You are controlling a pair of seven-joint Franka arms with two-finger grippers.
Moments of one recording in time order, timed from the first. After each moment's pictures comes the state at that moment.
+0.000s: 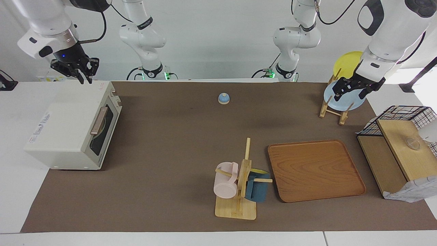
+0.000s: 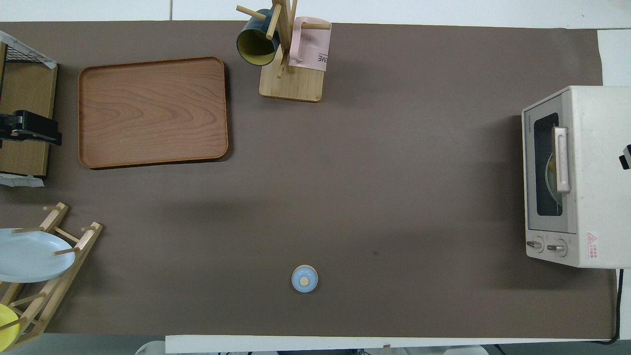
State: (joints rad) left arm -0.16 -0.04 0.07 -1.67 0.05 1.60 -0.04; right arm -0.20 -0.06 0.15 -1.58 -0.14 1.43 -0.26
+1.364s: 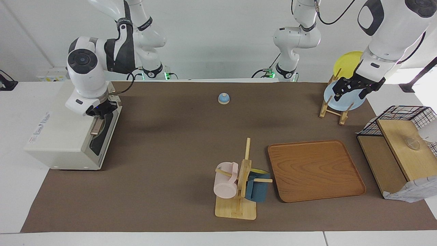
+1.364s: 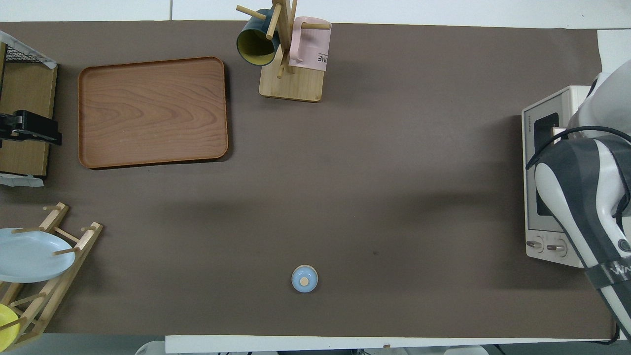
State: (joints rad) left arm -0.16 -0.04 0.07 -1.67 0.05 1.60 -0.04; right arm -0.16 0.02 0.15 -1.94 -0.32 1.78 -0.26
